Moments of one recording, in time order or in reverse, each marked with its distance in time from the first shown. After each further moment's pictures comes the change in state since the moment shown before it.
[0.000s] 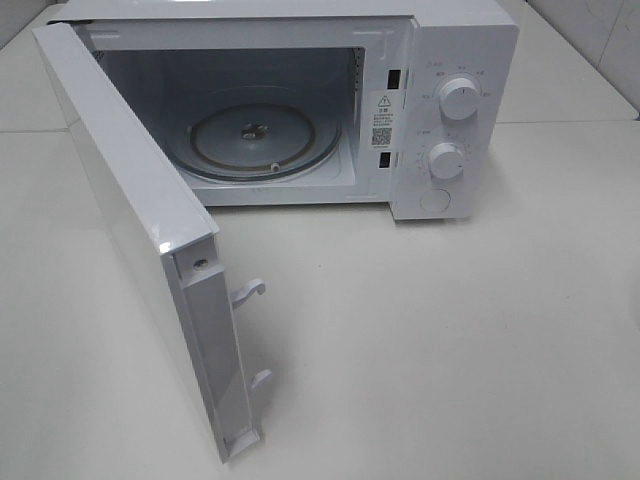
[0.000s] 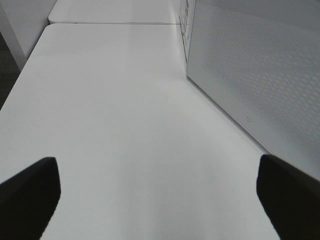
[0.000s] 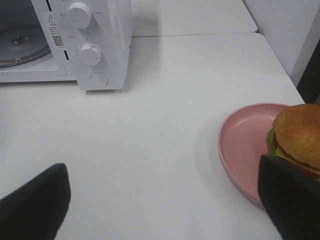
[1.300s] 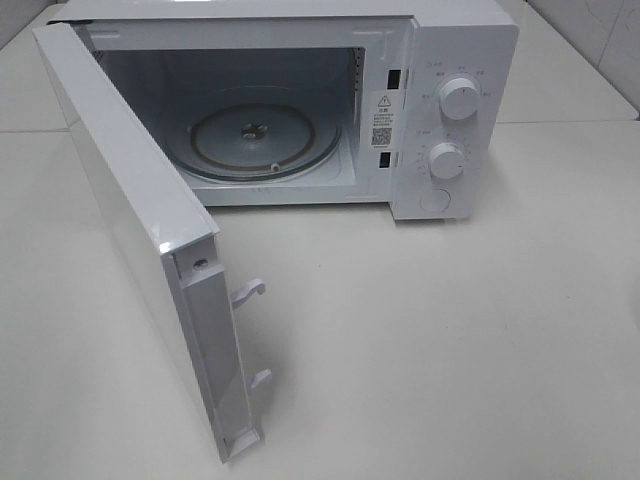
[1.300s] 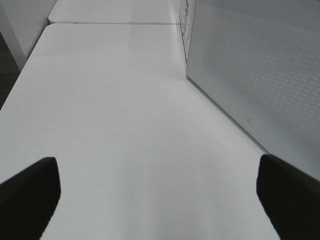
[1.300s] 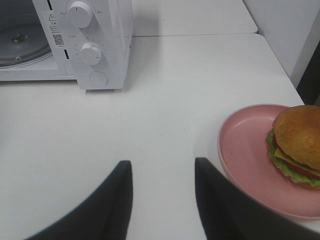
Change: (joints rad) left arm 0.000 0.000 0.000 0.000 0.000 0.000; right arm 0.000 0.000 0.000 0.001 0.000 -0.014
